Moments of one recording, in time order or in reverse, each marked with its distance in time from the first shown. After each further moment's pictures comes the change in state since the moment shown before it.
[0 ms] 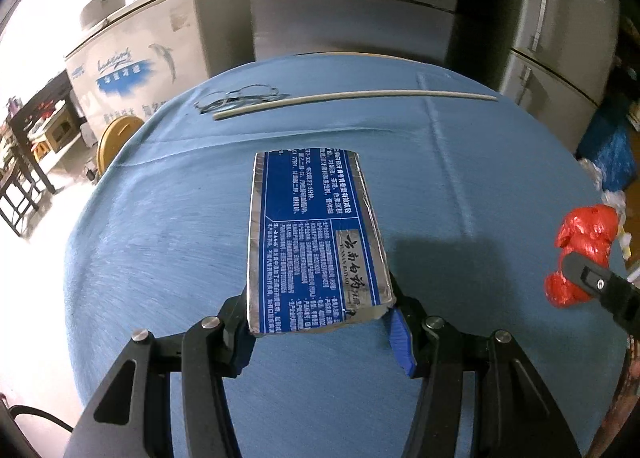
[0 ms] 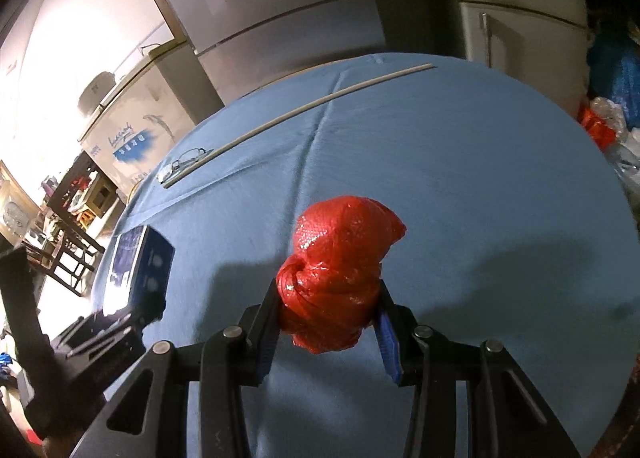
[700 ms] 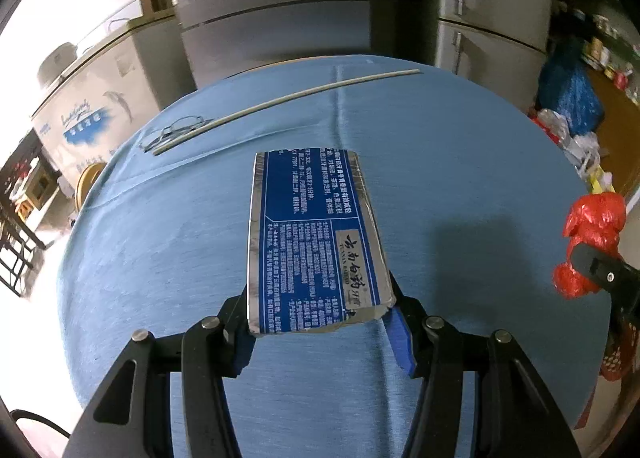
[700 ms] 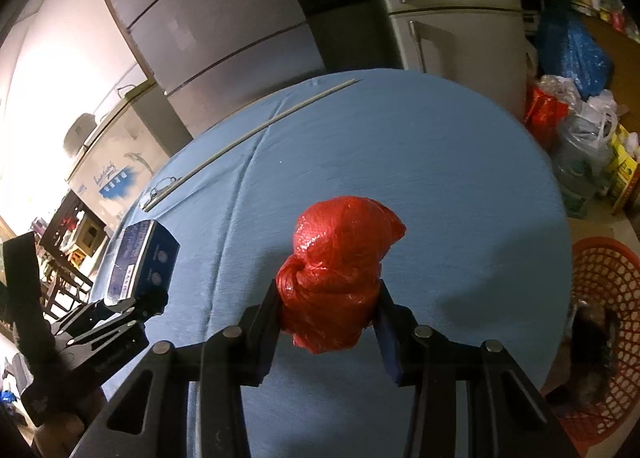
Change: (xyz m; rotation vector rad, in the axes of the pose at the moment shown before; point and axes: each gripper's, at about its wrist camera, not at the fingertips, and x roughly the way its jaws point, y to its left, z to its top) left arm -0.035 -0.083 -0.022 0.197 -0.024 -0.047; right arm -0.078 -0.080 -0.041 0.127 -0.089 -0.047
